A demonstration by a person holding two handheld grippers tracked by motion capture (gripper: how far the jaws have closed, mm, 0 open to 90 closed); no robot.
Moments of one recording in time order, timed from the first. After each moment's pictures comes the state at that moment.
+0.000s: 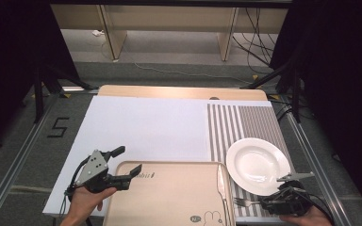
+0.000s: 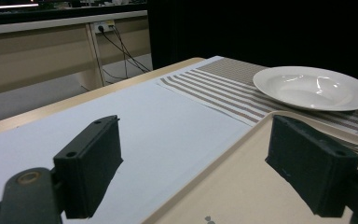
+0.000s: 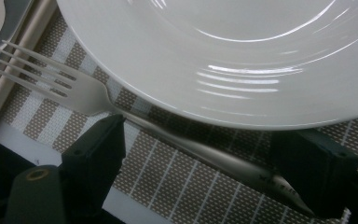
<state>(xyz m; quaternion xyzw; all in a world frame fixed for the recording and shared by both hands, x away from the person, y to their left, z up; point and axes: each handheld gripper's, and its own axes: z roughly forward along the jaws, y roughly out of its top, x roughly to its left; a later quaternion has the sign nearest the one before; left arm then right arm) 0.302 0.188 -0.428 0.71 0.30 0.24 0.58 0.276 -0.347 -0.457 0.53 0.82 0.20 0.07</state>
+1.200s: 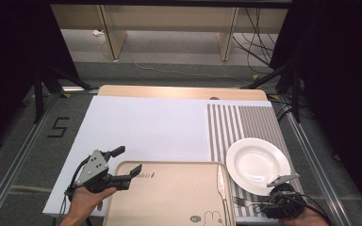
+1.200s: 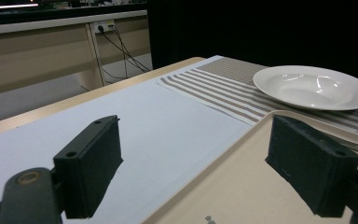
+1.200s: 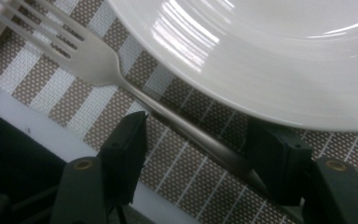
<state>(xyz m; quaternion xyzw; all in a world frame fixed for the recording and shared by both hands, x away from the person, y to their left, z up) 0.301 0.188 -0.427 0.72 0.30 0.24 0.58 0.271 -0.323 -0.456 0.50 0.85 0.13 0.09</state>
